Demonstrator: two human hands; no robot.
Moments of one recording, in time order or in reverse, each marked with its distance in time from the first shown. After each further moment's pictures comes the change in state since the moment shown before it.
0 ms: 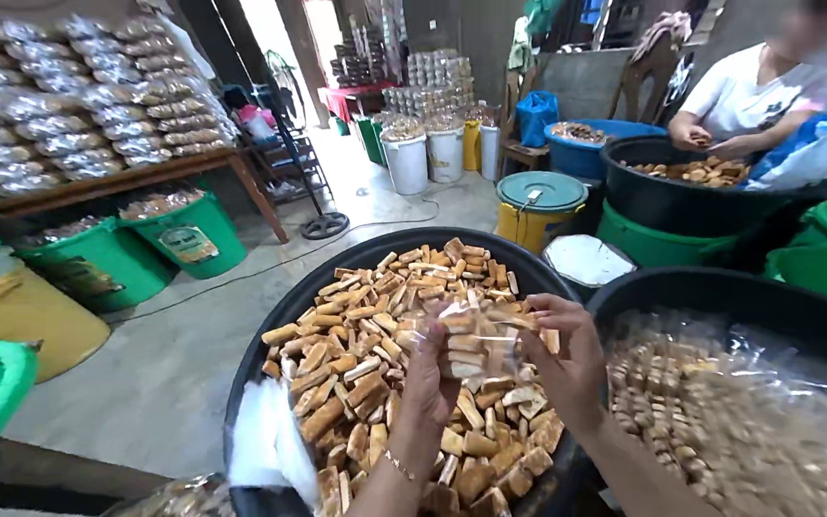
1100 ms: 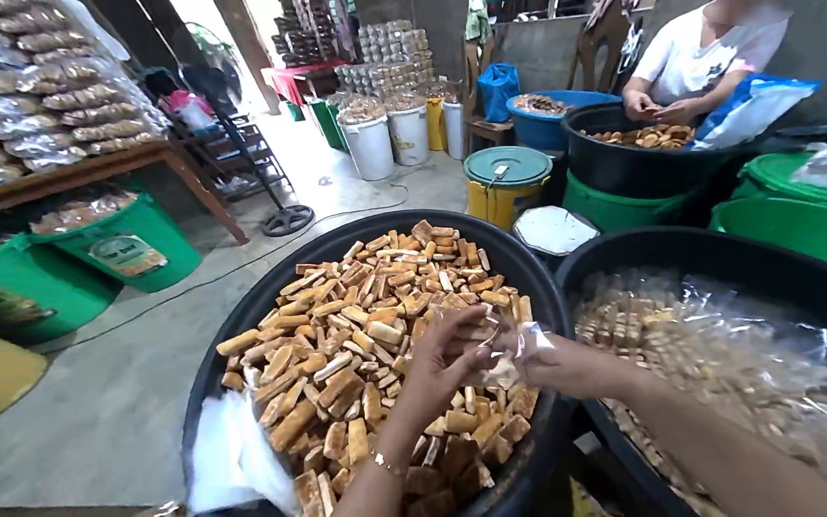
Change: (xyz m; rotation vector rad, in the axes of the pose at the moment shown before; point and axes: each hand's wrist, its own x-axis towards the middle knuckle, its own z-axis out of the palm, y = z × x) left_hand -0.001 -0.009 -0.015 0.897 -0.574 0.250; right_hand 0.035 -0.034 -0.065 -0.041 -1.242 0.772
